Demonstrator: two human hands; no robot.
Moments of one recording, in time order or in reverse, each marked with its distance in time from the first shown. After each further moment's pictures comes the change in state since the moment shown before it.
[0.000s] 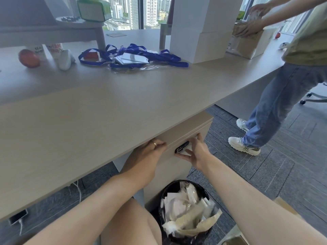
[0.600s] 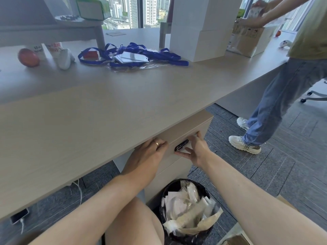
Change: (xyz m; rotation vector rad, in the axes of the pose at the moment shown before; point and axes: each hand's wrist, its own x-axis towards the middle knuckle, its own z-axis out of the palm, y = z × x) left_hand -0.003 0.013 -0.008 0.180 -0.018 0.054; right_hand 0.001 -0.003 0.005 -0.008 0.004 -0.006
